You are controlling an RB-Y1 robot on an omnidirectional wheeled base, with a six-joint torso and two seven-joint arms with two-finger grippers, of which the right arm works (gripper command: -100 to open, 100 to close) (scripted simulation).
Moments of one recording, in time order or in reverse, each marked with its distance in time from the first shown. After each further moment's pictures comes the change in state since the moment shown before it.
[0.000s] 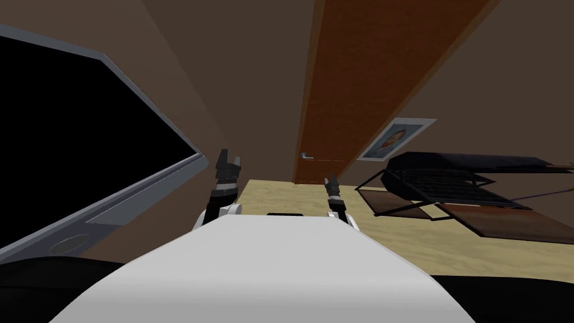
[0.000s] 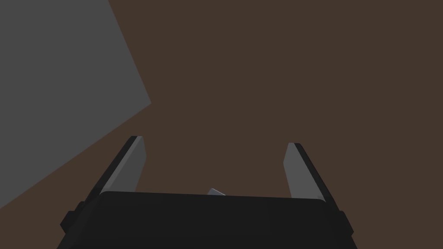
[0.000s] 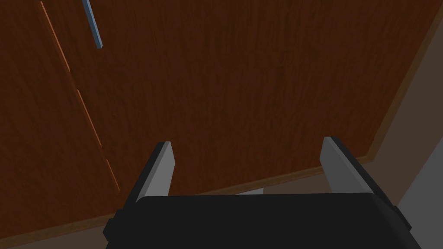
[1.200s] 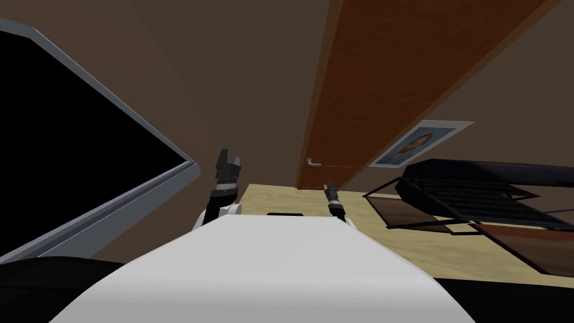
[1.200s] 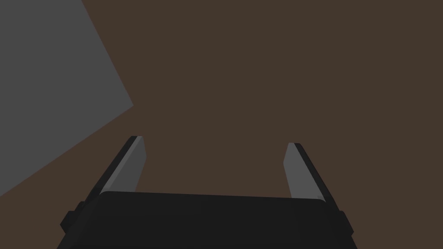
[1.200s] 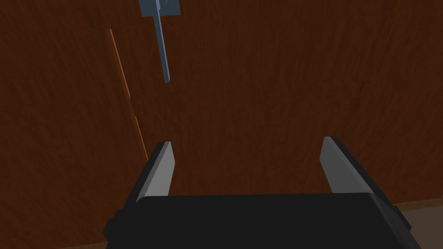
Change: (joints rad) arm -0.076 -0.036 -0.028 0.301 0.046 -0.092 -0.053
